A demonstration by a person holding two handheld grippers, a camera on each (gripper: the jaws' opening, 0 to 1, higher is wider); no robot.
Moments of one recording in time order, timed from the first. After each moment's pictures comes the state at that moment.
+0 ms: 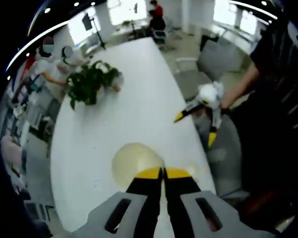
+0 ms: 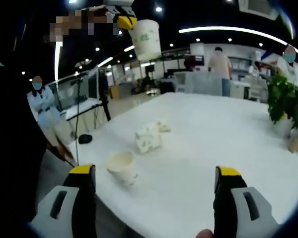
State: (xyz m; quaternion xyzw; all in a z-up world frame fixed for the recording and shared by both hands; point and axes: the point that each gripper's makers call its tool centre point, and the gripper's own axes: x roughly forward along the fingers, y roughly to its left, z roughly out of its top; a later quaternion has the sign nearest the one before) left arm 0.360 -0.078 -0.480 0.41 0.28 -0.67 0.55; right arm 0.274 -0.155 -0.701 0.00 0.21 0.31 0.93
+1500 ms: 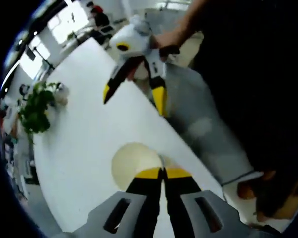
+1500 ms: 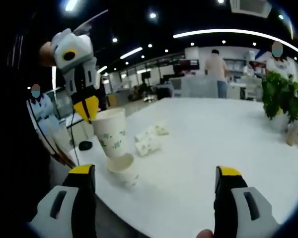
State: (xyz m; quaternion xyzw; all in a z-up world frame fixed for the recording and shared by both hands) left arm 0.255 -0.048 -0.661 0.51 0.22 -0.72 0.41; right arm 0.265 -0.169 -0.702 0.03 0.20 0.30 0.93
